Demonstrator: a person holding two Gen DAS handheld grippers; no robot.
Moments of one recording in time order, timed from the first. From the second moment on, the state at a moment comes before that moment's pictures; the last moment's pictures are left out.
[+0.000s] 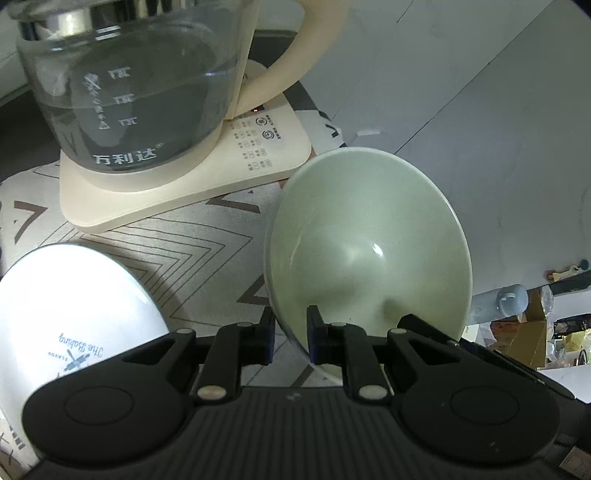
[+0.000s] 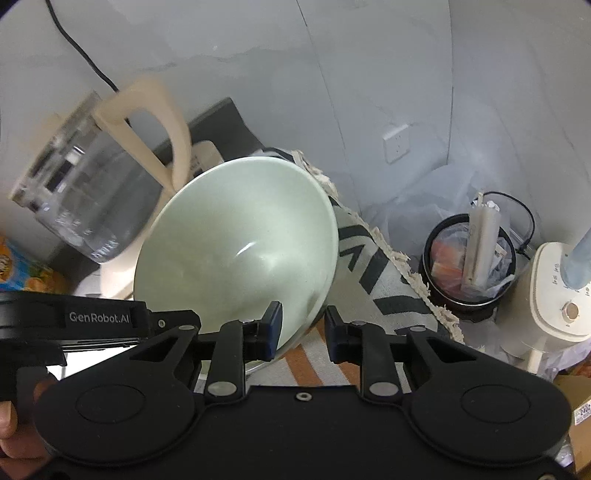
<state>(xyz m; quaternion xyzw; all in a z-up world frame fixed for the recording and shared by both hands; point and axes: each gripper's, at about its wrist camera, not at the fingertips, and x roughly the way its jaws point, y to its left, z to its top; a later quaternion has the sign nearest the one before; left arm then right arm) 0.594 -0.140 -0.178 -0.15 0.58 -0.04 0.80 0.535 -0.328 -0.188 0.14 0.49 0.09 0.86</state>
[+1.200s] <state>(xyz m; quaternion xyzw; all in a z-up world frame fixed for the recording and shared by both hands) 0.455 -0.124 -0.070 -0.17 0.47 -0.02 0.86 0.423 -0.321 -0.100 0.11 0.39 0.16 0.90</state>
